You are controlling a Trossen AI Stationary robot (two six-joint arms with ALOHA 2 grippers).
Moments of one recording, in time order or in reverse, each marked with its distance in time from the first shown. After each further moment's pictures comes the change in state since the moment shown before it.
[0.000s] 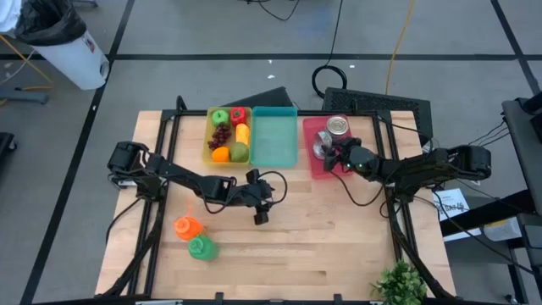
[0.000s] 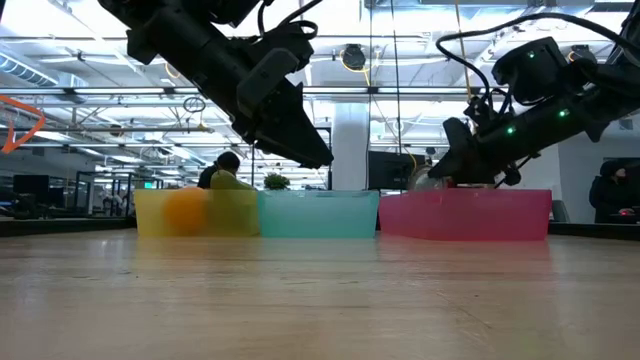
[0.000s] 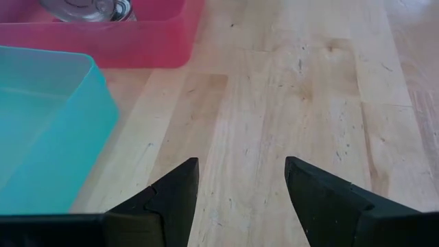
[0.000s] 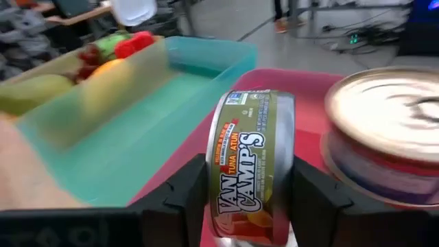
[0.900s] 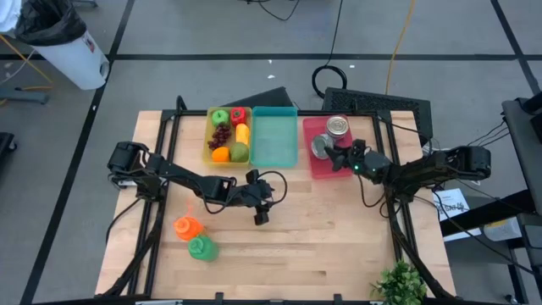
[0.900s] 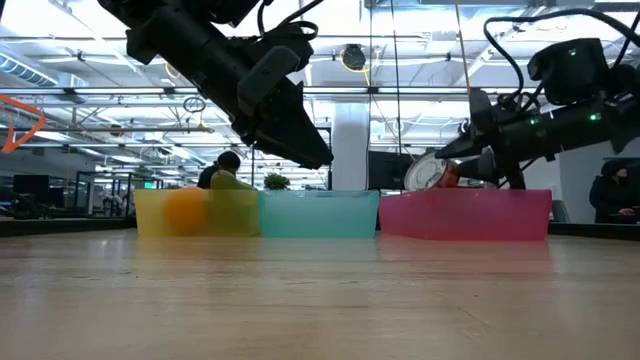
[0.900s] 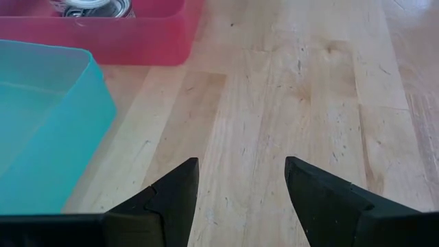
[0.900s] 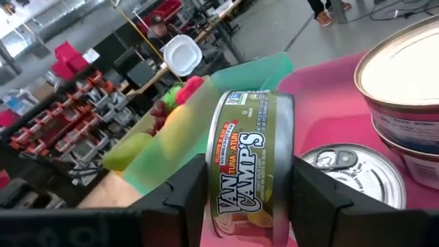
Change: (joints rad) left arm -0.001 0.000 0.000 -0.001 0.003 -0.027; right arm 0.002 0.002 -0.157 0.371 -0.119 0.290
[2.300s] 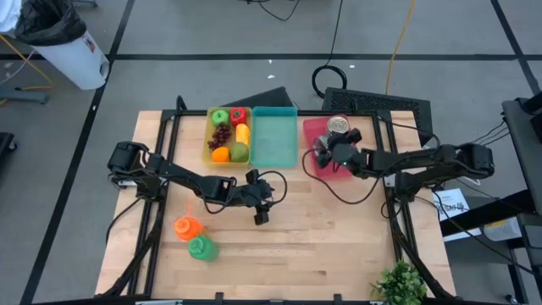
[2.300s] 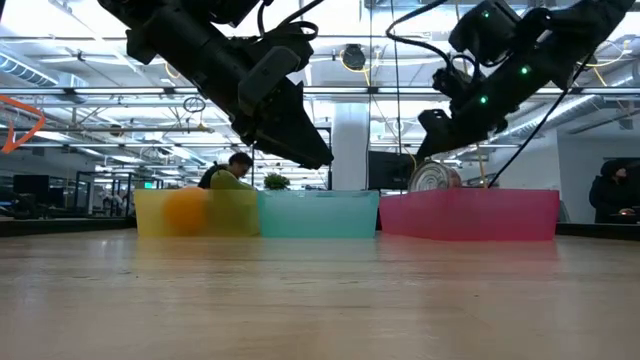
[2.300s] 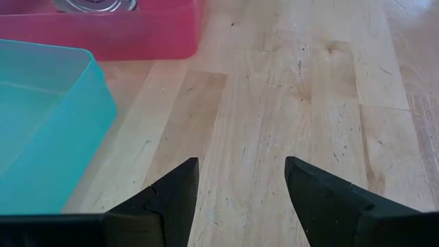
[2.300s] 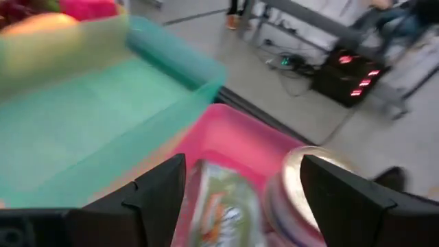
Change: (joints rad) left arm 0.001 0.000 0.000 -0.001 -0.001 0.000; right arm 0.113 -0.032 0.497 -0.986 0.424 -0.488
